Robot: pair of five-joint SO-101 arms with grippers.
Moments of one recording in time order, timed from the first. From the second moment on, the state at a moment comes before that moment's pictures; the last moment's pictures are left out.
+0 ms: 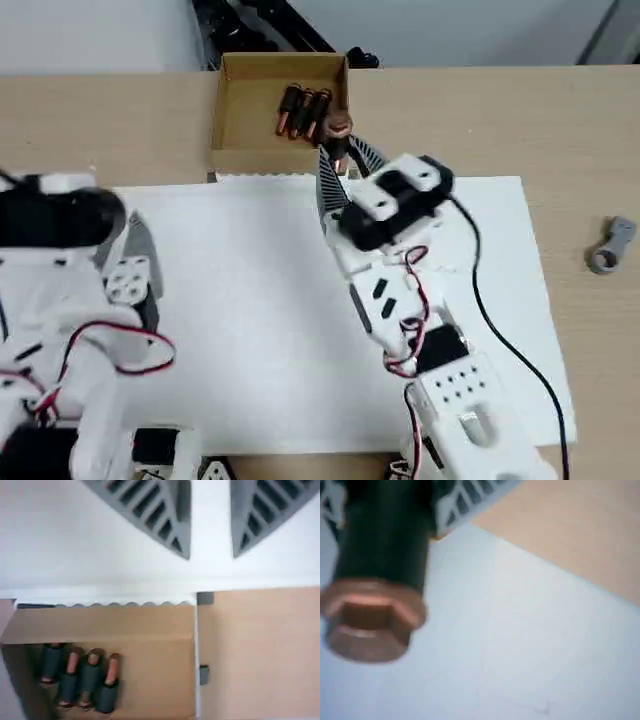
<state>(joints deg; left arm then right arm) -5.9 -67.9 23.6 81.4 3.8 -25.9 -50.1 63.6 -13.5 5.4</state>
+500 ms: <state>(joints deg) -9.3 -73.6 23.6 90.2 3.7 -22.5 -14.2 45.4 -34.4 10.8</state>
